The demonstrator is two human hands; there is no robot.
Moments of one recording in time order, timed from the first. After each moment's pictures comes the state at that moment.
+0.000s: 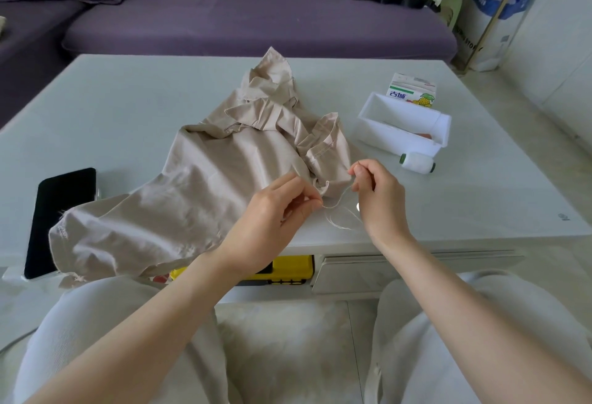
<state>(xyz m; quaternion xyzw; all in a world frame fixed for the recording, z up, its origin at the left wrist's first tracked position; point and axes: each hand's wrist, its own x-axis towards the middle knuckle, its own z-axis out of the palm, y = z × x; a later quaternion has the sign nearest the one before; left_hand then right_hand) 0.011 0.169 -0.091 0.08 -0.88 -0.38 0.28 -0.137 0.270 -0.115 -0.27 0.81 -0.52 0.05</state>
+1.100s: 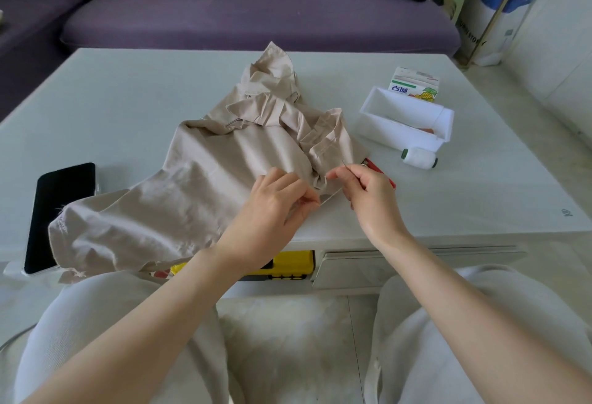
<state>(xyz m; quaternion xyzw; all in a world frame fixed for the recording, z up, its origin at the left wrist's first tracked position) 0.008 0.162 -0.103 0.08 -0.93 -0.23 0.26 -0.123 0.271 -0.105 -0.33 0.76 -0.54 0.14</state>
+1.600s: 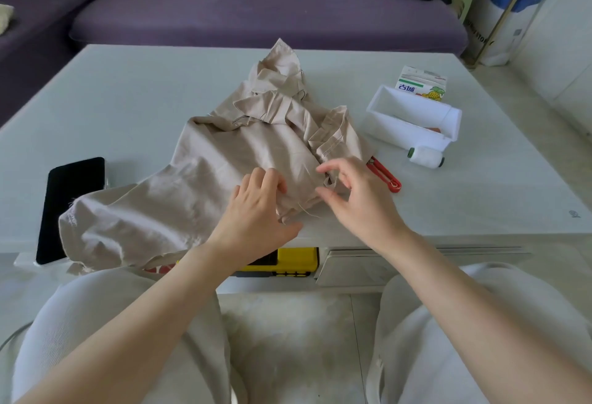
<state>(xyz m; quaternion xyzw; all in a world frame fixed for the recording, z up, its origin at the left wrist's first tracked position) 0.024 0.150 -0.112 0.24 -0.94 -0.21 0.14 -0.116 0.267 -0.104 -0.50 0.76 -0.41 0.00</state>
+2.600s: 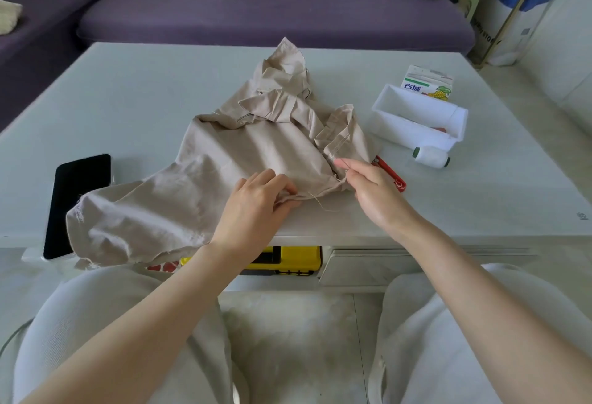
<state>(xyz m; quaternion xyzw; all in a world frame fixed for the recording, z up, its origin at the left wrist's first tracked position) 0.023 0.145 -0.122 0.21 -0.92 -0.20 0.27 -0.126 0.266 -0.091 -0.36 0.77 -0.46 0.27</state>
